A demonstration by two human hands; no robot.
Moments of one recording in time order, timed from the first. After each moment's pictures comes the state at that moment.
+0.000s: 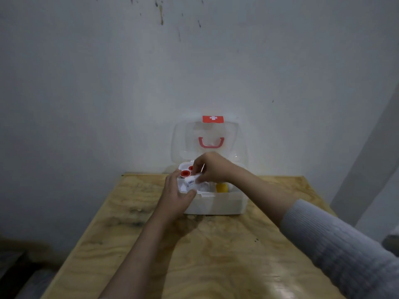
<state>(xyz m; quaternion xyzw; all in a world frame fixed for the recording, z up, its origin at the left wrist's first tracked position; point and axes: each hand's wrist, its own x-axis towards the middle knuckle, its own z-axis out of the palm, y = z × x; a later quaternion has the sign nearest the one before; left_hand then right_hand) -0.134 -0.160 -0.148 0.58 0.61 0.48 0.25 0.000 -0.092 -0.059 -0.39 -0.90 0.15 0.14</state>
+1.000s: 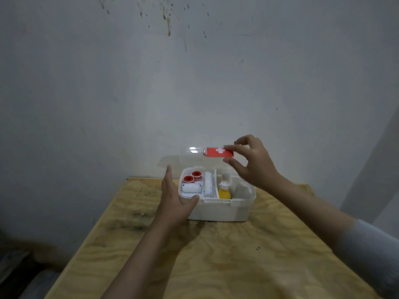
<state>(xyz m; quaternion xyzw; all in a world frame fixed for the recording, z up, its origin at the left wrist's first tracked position) -0.134 -0.172 -0.142 0.57 0.62 0.50 0.21 0.079 -0.089 -0.052 -0.37 -0.83 -0.08 0.40</state>
